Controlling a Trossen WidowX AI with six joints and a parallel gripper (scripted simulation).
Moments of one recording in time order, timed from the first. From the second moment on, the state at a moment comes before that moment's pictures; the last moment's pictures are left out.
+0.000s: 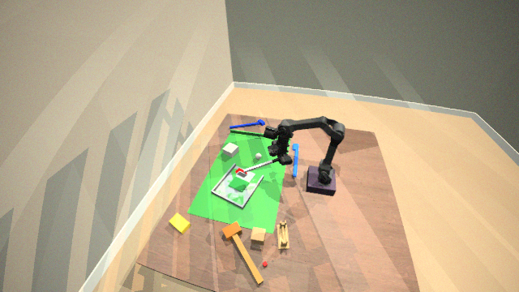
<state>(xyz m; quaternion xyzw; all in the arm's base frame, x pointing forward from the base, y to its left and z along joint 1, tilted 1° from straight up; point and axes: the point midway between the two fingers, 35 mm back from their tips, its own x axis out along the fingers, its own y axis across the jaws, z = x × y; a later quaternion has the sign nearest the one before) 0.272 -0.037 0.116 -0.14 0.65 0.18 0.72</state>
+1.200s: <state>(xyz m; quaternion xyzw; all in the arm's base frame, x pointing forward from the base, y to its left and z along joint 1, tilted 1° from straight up) 0.219 -0.152 0.109 0.10 0.68 -0.11 0.72</state>
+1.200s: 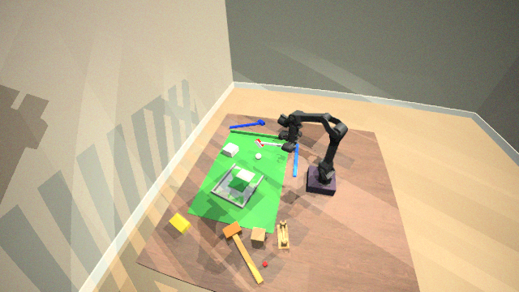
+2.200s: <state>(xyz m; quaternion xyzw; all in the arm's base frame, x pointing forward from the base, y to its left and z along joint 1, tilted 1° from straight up) 0.218 -0.150 0.059 0.11 0.69 -0.10 0.71</state>
